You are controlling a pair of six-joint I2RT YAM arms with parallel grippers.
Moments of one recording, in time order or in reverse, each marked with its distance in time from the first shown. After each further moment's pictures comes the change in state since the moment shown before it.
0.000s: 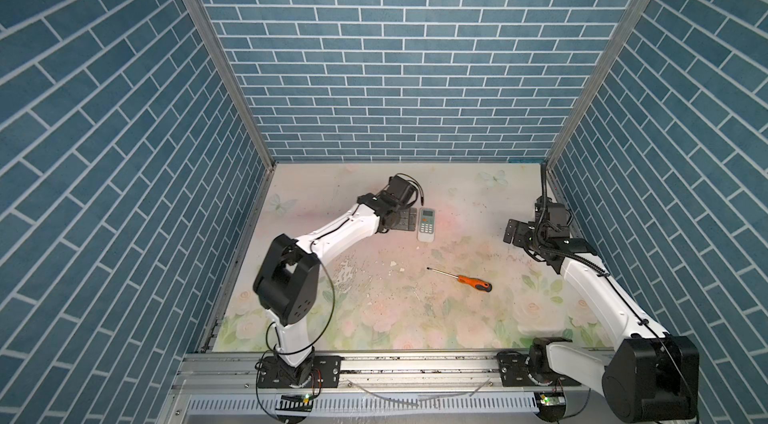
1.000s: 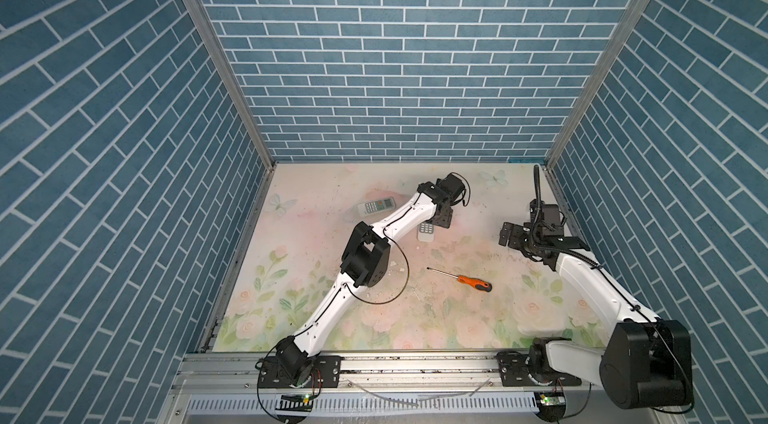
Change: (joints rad) left arm -0.084 0.716 0.933 -0.381 -0.038 0.031; right arm 0.001 0.063 -0.018 0.039 -0.064 0.008
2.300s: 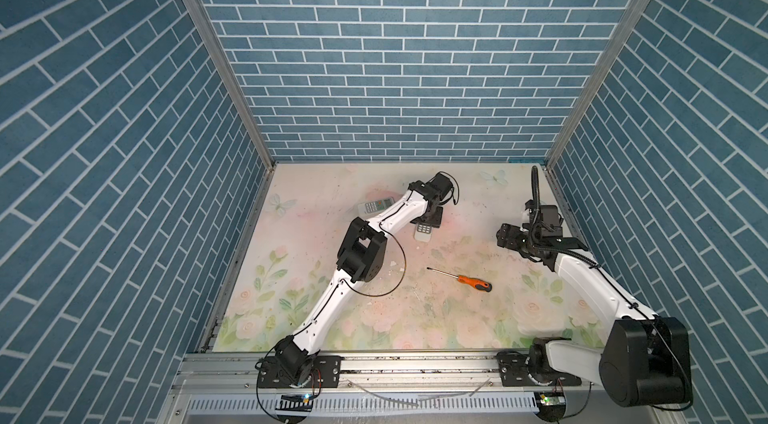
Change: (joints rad) left arm 0.058 -0.022 -0.122 0.060 0.159 -0.034; right arm 0.004 0.009 -0.015 0.029 -0.115 0.000
